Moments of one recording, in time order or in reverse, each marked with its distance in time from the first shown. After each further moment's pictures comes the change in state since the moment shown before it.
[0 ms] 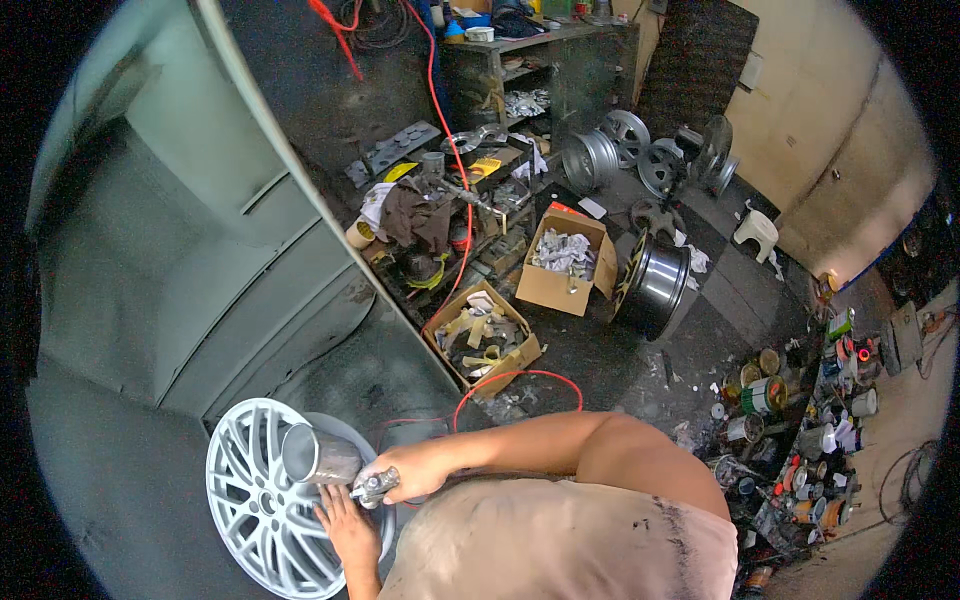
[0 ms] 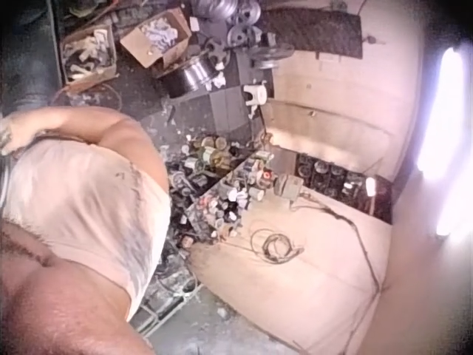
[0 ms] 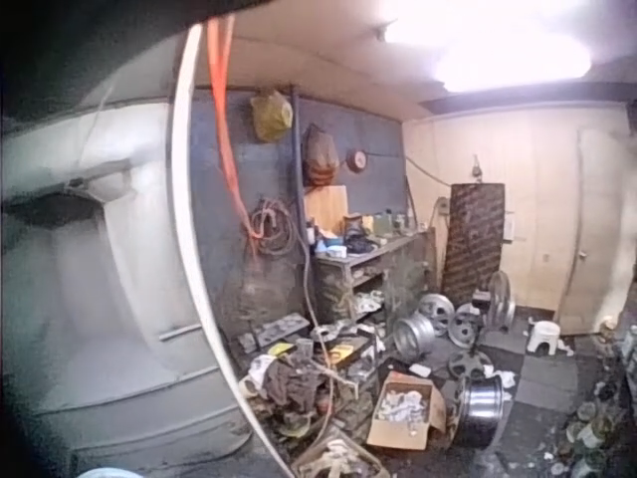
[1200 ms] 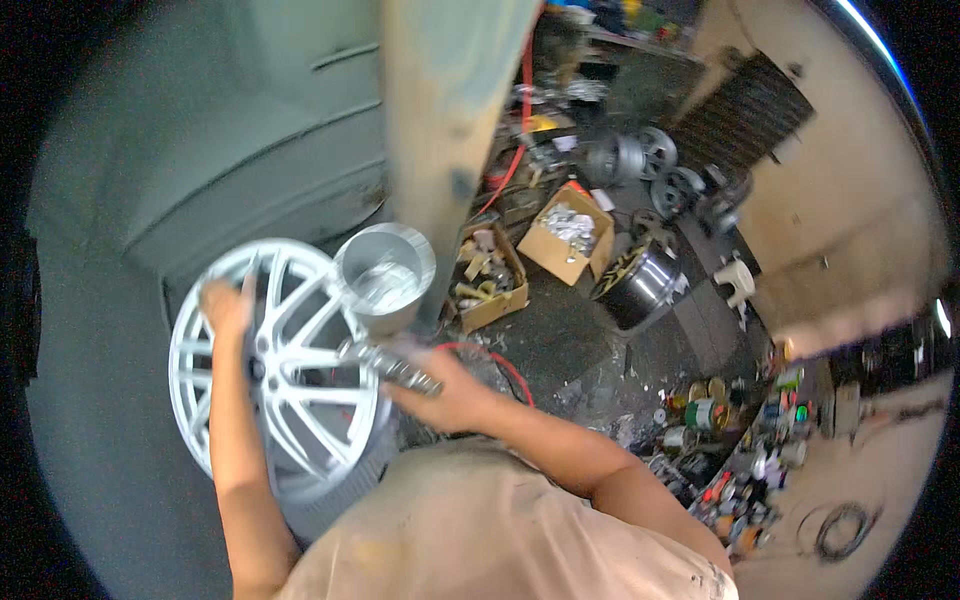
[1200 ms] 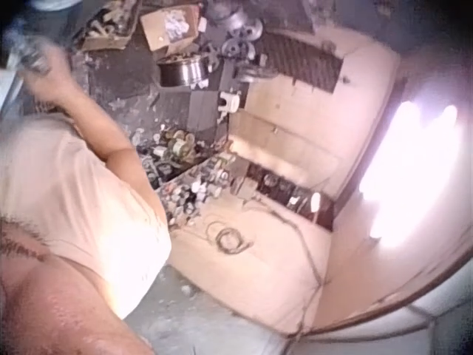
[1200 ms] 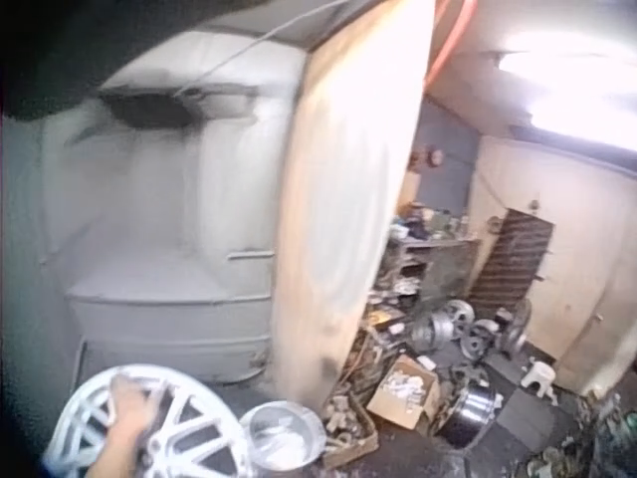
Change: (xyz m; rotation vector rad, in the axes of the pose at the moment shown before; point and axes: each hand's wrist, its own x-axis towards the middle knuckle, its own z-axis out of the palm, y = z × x) left_hand 0.169 -0.270 0.010 0.090 0.091 -0.482; right_hand 0.068 -0.047 0.129 -0.302 0.731 0.030
